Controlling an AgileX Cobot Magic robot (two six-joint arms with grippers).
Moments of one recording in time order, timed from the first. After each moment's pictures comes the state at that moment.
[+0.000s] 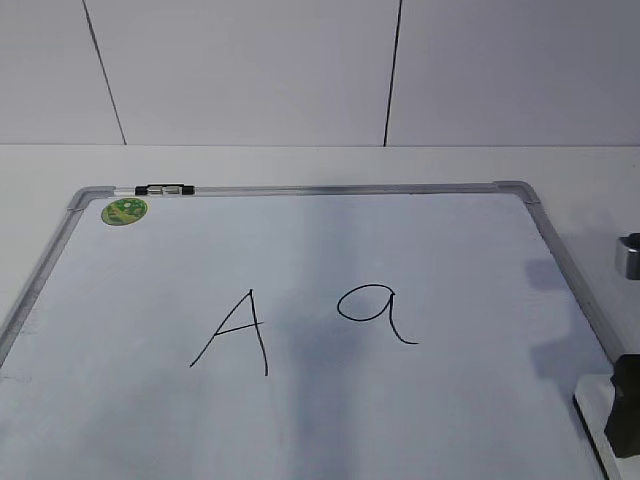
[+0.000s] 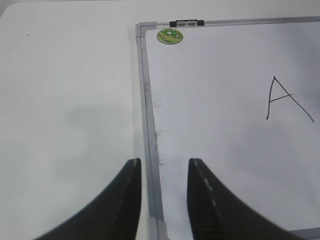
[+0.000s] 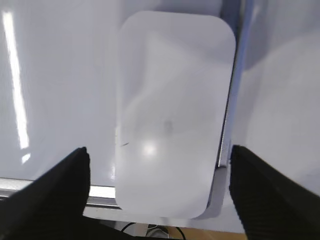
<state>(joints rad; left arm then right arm) 0.03 0.01 -0.50 -0.16 1.11 0.07 0.19 1.29 -0.70 0.04 1.02 0.03</state>
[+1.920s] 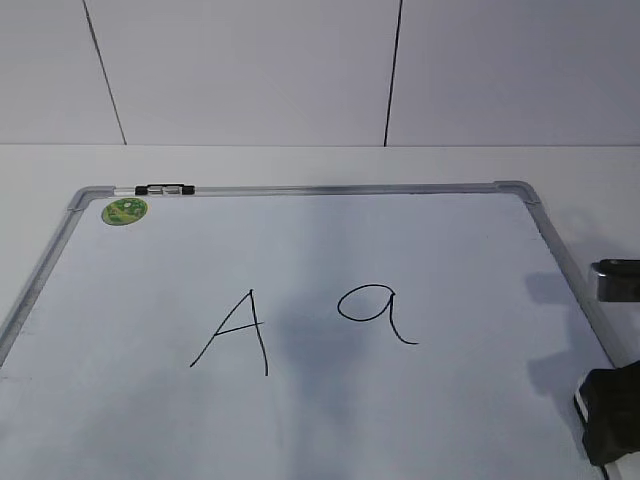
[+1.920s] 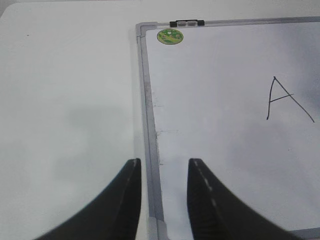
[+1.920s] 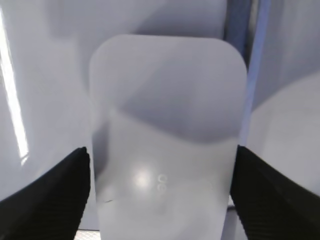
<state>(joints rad) 0.03 0.01 -0.50 -0.16 1.11 0.07 0.19 1.43 -0.66 0.02 0.88 0.07</state>
